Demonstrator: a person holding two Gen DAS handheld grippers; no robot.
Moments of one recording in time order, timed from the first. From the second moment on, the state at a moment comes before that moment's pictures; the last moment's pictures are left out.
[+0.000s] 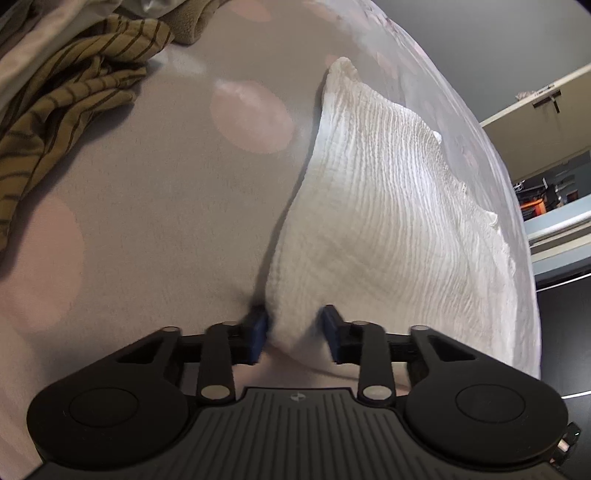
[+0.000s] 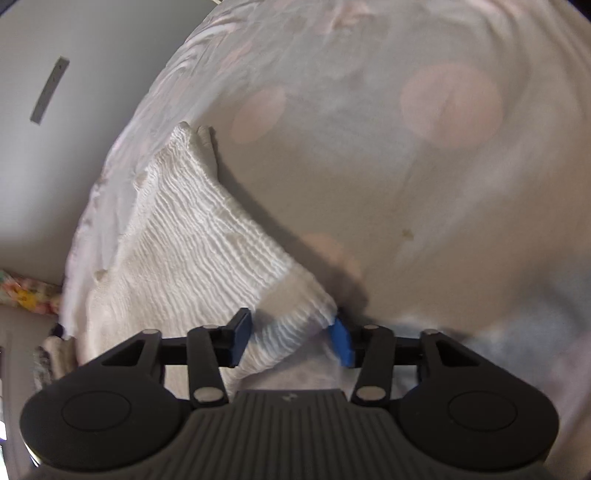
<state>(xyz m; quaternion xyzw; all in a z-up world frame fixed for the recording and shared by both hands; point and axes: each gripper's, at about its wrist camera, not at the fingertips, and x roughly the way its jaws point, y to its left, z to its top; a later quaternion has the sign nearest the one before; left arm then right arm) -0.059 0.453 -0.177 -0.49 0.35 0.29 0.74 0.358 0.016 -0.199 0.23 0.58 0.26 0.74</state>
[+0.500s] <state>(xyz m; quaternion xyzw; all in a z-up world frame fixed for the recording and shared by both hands) -0.078 0.425 -0.084 -0.39 0.30 0.30 0.82 0.326 -0.009 -0.125 0.24 0.48 0.30 0.78</state>
